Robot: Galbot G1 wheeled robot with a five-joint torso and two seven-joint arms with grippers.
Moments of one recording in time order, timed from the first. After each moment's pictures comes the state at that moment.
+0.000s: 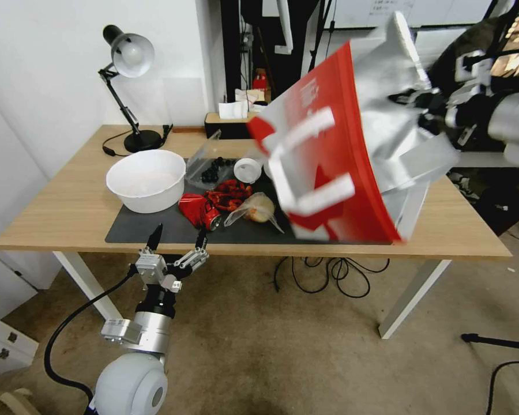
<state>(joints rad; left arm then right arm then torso) 1.58 -1.26 -0.39 -2.15 -0.39 -0.24 -0.11 -0.25 0.34 0.13 1.92 2.04 -0.52 0.69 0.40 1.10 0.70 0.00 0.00</state>
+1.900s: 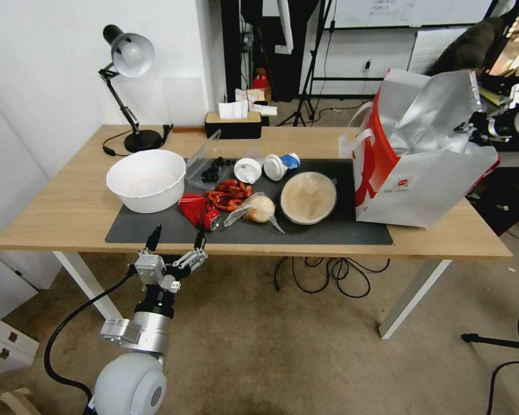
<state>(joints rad) 1.58 -1.25 -0.40 -2.14 -0.40 -0.24 -0.11 -0.14 0.43 -0.02 1.56 2.00 -0.72 0.83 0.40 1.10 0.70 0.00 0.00</state>
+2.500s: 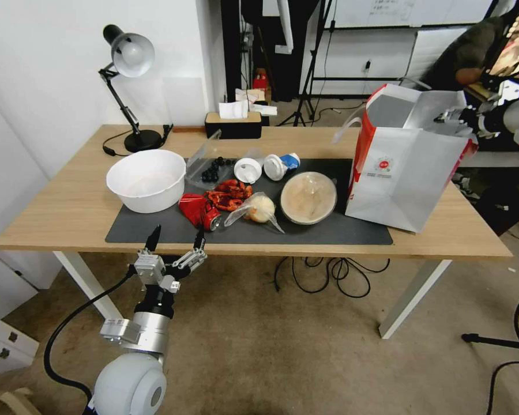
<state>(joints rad) 1.58 -1.25 -0.40 -2.14 -0.40 -0.24 -0.12 -0.09 0.45 -0.07 1.56 1.91 -0.72 0.77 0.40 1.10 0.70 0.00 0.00</state>
